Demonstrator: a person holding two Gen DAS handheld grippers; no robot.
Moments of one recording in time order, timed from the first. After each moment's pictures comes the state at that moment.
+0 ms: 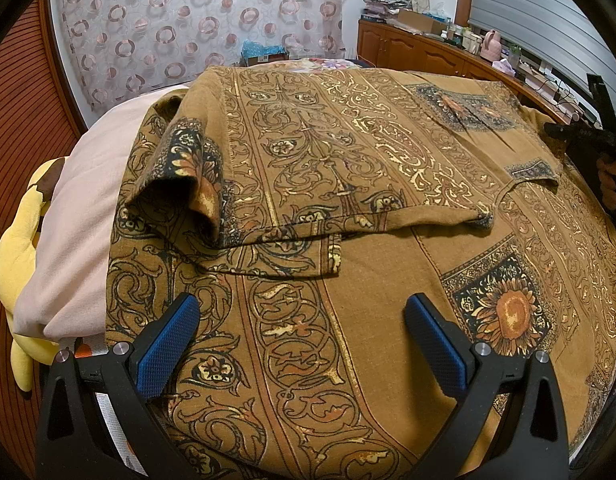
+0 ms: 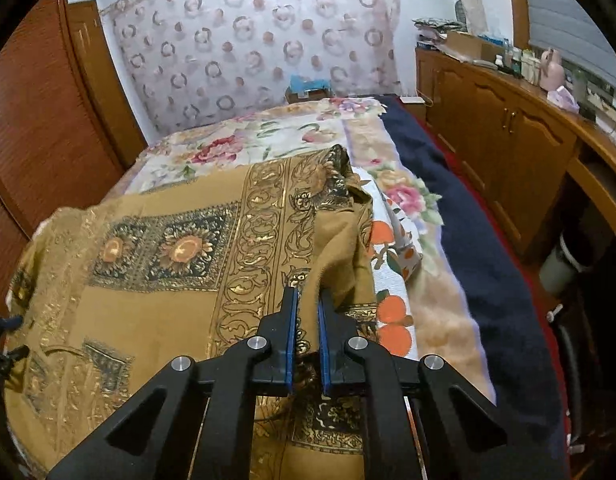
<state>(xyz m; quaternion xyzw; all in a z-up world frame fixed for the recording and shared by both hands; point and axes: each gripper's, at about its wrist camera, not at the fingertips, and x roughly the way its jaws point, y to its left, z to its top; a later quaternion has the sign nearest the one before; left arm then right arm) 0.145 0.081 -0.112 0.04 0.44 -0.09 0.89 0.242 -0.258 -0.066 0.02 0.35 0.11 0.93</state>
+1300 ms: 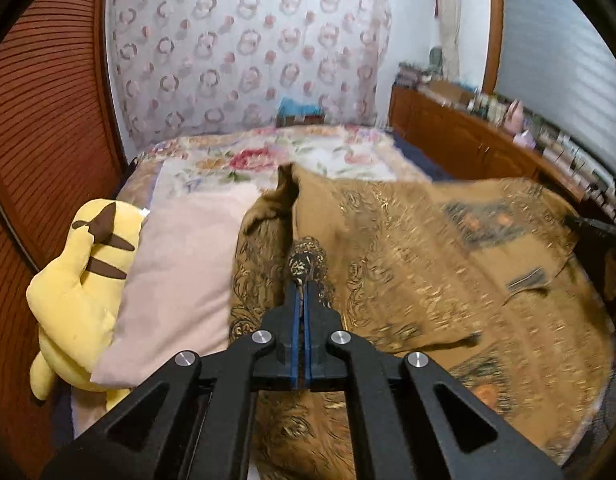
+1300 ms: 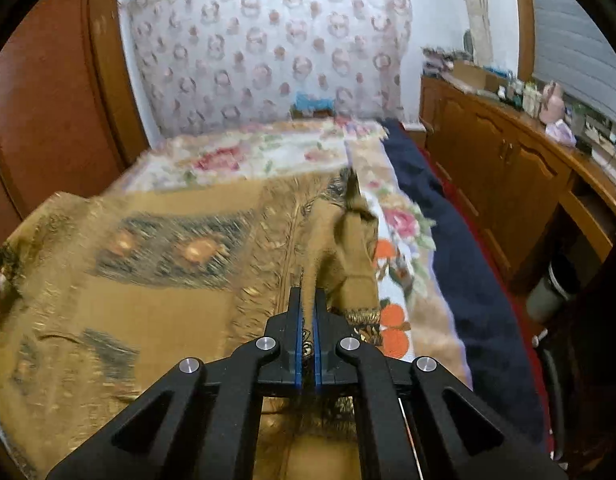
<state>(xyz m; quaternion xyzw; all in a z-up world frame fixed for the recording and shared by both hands) 0.139 0.126 -0.027 -0.02 0.34 -0.05 0.94 0.193 -0.258 -0.027 -0.01 0.29 0.13 0.95</state>
